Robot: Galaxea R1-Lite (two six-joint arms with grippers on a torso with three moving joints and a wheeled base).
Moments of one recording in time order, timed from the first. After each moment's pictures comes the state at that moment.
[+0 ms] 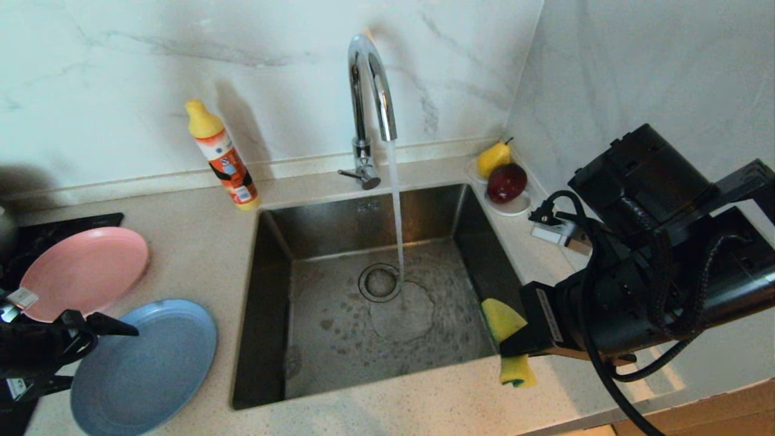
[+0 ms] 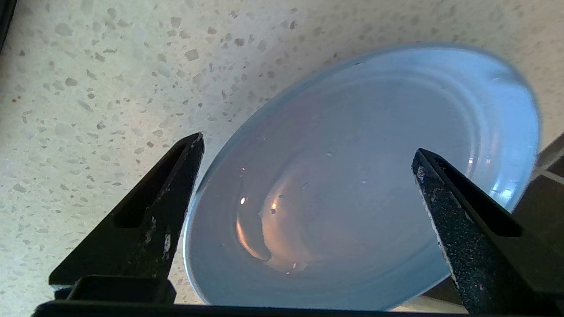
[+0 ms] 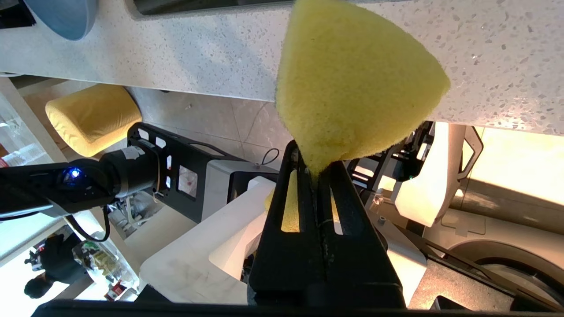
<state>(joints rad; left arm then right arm) 0.61 1.75 -0.89 0.19 -0.42 -0.31 0.70 1.62 -1.42 0.69 0.17 0.69</state>
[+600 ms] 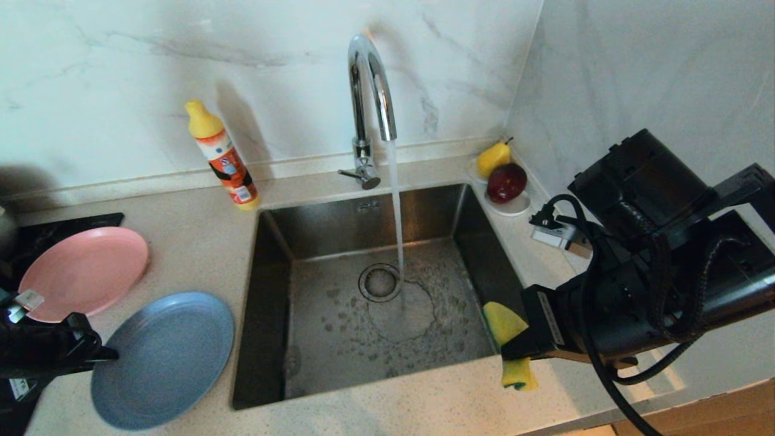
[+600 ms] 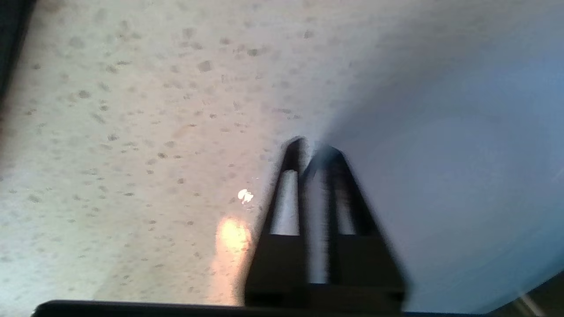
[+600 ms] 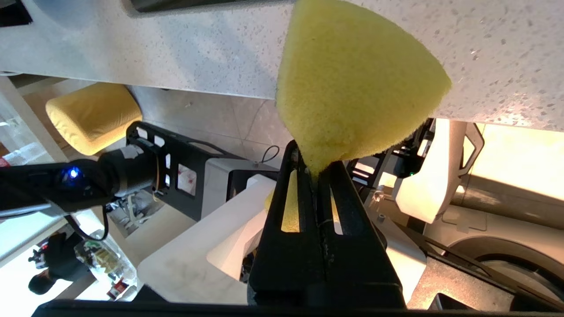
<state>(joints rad) 0.60 1.78 -0.91 0.18 -0.38 -0.30 0.69 1.62 -1.41 0.69 0.18 0.69</state>
